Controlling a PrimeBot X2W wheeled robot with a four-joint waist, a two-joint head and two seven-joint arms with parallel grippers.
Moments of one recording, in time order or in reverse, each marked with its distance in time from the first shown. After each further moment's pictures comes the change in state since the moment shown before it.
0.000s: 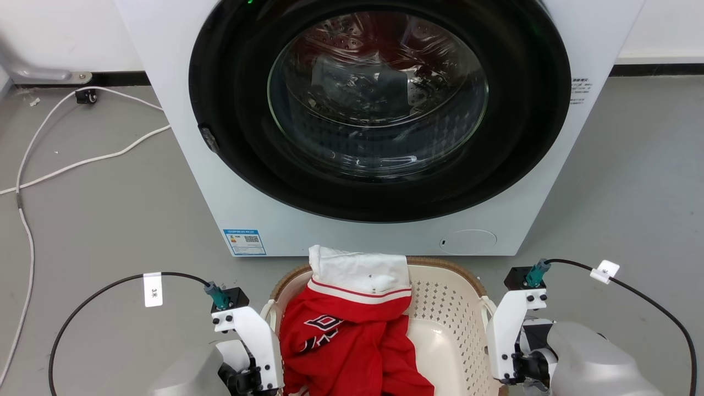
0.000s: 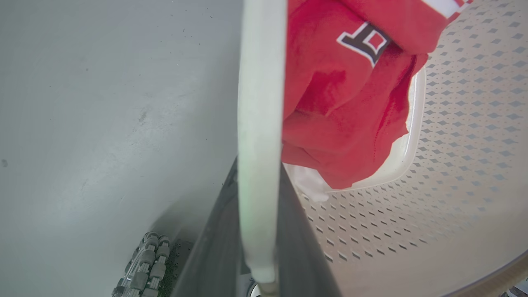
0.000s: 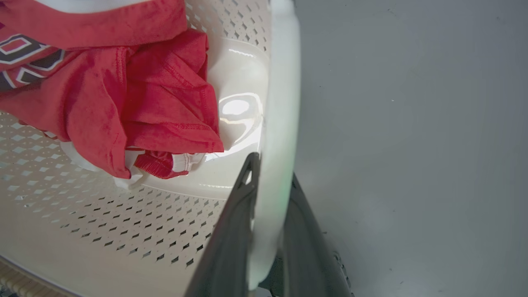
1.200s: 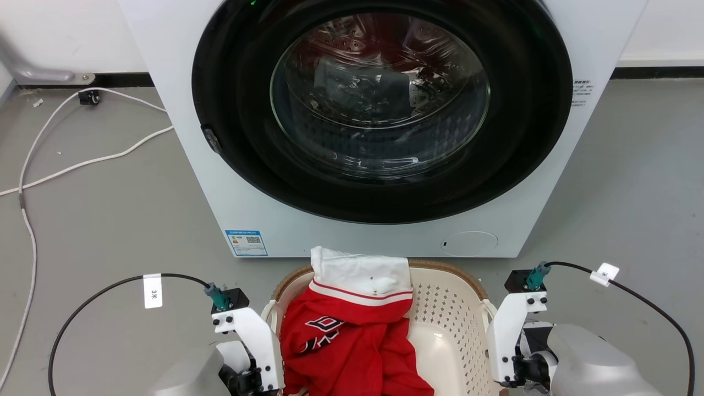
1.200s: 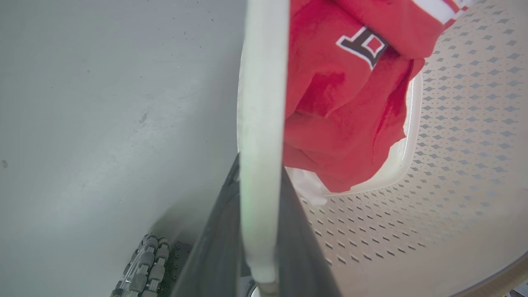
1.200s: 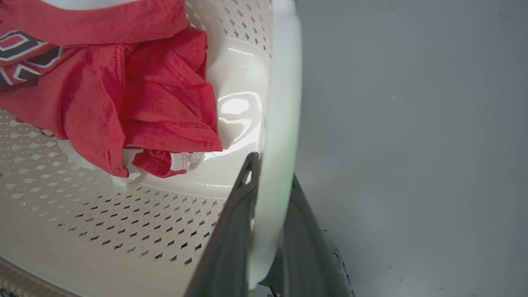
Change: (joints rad) left arm 0.001 0.000 -0.022 0.003 -0.024 0.001 -0.016; right arm 0.000 0.000 0.034 0.010 0.035 0.000 -0.002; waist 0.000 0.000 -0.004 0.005
